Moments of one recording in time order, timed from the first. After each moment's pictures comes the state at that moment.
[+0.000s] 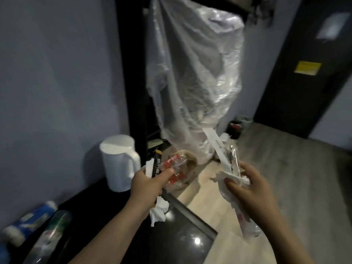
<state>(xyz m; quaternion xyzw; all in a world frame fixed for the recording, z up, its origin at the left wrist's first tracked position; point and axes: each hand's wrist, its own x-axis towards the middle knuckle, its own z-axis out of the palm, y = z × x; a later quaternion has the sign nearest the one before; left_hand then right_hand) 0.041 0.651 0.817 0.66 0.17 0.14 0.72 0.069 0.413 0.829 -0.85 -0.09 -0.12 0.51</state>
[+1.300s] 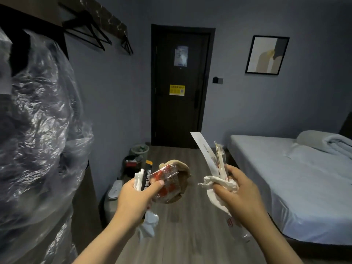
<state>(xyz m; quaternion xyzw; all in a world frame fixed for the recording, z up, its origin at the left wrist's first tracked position) 0.589 0.177 0.875 0.69 -0.10 -0.02 0.71 0.492 -0.043 0.882 -0.84 0.14 -0.29 0.44</state>
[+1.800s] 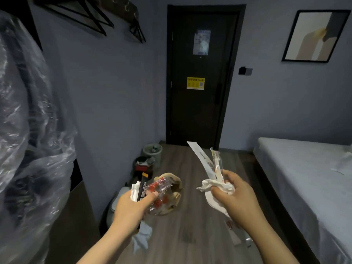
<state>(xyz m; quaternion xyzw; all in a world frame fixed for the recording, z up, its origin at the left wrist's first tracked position) 0.830 0.081 0.826 0.73 -0.02 0.00 0.68 0.767 -0.165 0.836 -0.82 0.13 -0.20 0.51</state>
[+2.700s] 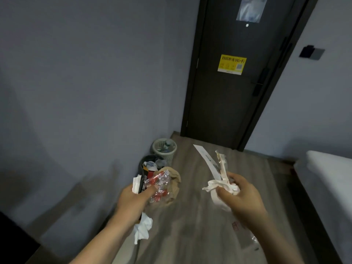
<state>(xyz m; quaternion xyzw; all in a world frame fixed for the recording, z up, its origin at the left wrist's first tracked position) 1.320 0.044 0.771 0.72 0.10 -0.03 0.69 1.267 -0.211 0.797 -0.86 0.16 -0.11 0.47</state>
